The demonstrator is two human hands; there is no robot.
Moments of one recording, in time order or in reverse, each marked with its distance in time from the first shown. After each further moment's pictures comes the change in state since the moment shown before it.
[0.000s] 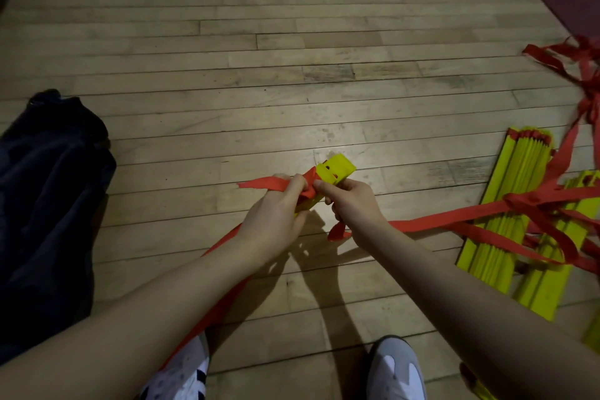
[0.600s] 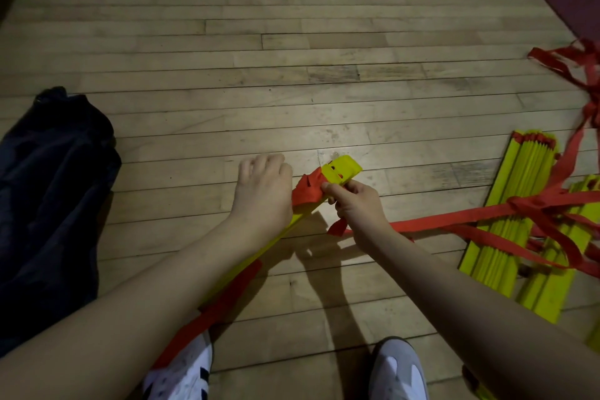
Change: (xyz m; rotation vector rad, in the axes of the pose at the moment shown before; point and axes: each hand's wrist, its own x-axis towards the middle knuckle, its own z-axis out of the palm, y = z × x) left_hand 0.013 -0.006 -0.021 0.515 0.089 -0.068; right_hand 0.001 0.007 0.001 0.040 0.029 -0.036
